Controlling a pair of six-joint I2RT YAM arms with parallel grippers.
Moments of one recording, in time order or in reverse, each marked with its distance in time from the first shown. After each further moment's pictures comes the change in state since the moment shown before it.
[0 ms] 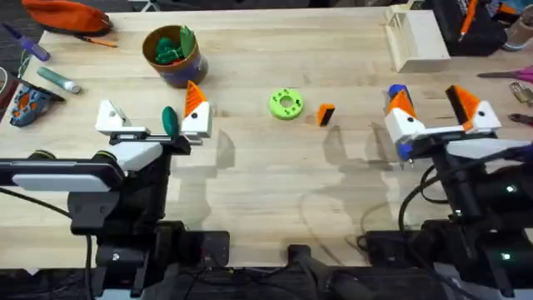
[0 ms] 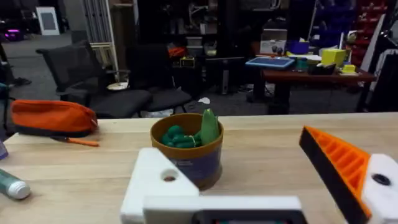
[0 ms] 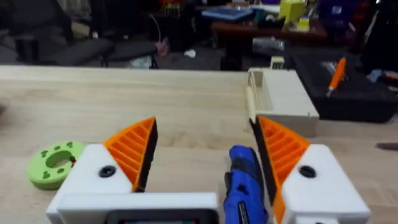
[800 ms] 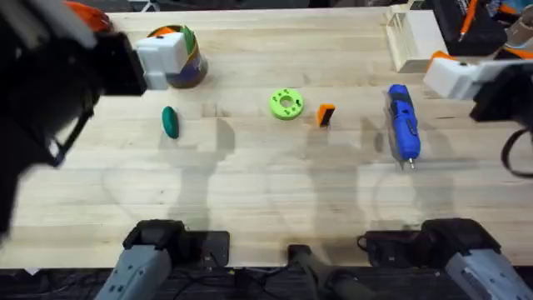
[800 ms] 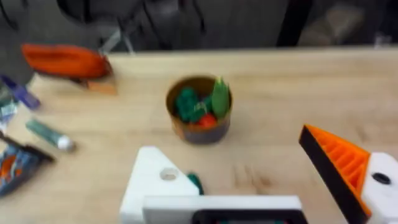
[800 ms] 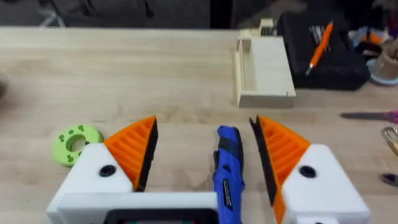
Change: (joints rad) left arm 0.000 0.750 0.960 -0.774 -0.049 0.013; right arm 0.000 0.576 0.765 -0.595 0.053 0.000
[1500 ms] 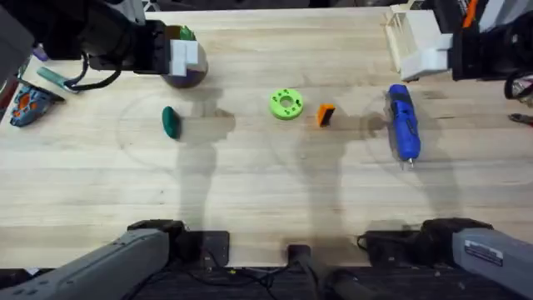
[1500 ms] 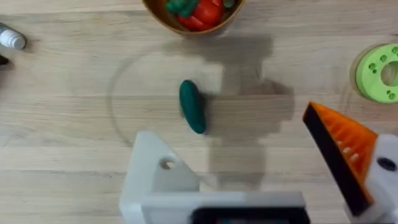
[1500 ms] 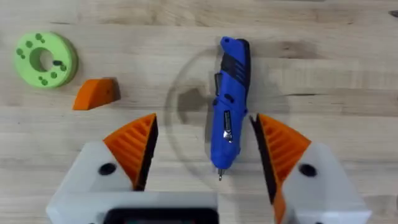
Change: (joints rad) left arm 0.000 0.518 0.302 -0.348 0.001 -0.018; right arm 0.000 0.661 0.496 -0.522 0.004 0.000
